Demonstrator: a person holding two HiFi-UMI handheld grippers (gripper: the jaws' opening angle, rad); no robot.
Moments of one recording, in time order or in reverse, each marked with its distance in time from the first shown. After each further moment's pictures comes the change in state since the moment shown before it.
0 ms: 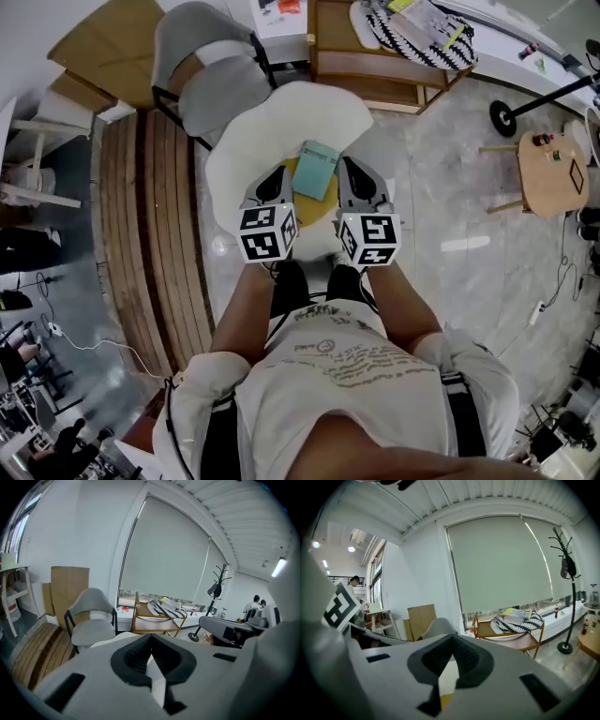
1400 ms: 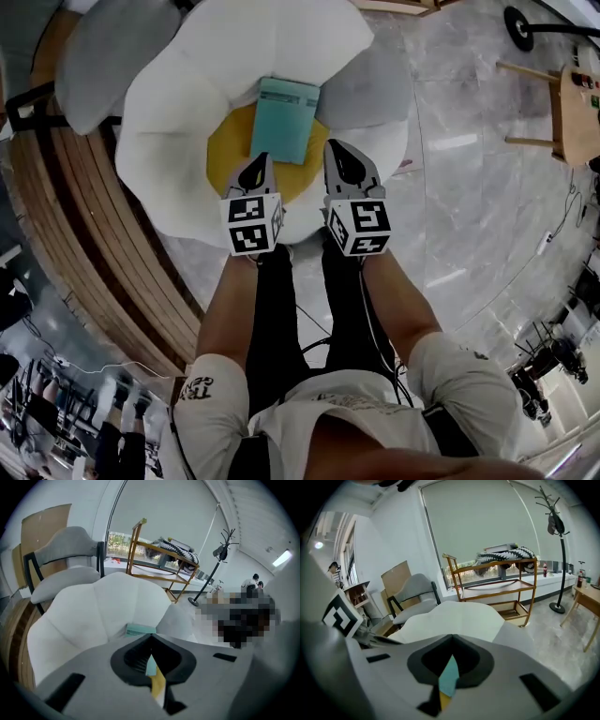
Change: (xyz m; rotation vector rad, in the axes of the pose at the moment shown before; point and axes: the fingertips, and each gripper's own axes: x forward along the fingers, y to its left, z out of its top) left arm 0.251 0.083 -0.293 0.047 0.367 -0.123; right arm 0.137 -0.101 -0.336 0.130 0.326 -0.145
